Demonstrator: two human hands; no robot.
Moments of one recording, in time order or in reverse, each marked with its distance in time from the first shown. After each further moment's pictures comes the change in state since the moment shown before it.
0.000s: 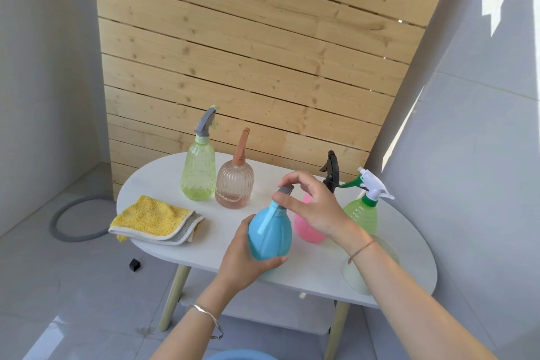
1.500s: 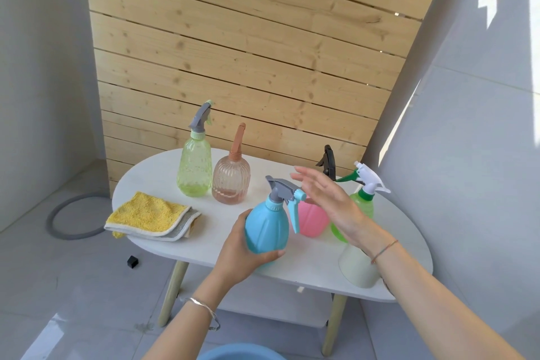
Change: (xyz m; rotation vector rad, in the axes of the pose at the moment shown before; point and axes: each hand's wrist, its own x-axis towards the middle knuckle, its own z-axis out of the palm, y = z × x) left_hand 0.002 0.001 -0.002 -0.032 -0.018 0.001; right_hand -0.016 0.015 -0.028 0.209 -0.076 0.139
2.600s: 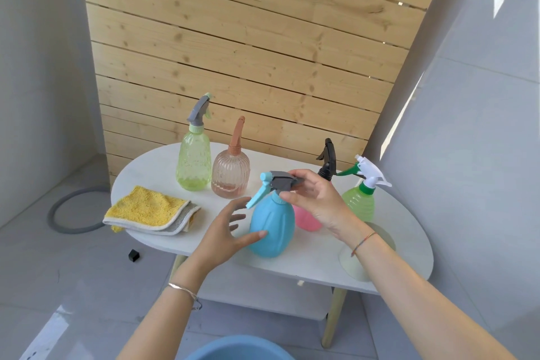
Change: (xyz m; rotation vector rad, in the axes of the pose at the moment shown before) left_hand 0.009 -0.002 -0.029 -0.082 -0.060 0.042; right_hand 0.017 0.021 0.014 0.101 0.067 0.040
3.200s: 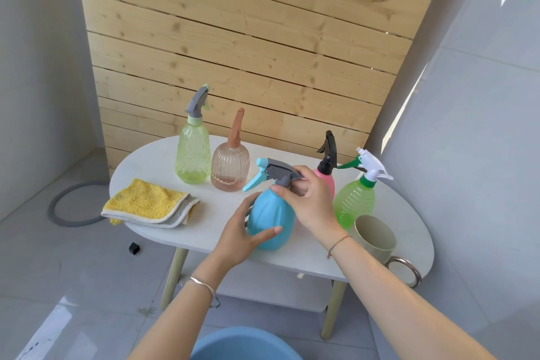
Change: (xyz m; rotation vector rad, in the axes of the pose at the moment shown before) left_hand 0.000 -0.002 0.032 -0.050 0.010 0.008; right_hand 0.008 0.029 0.025 -0.072 0.252 -0.173
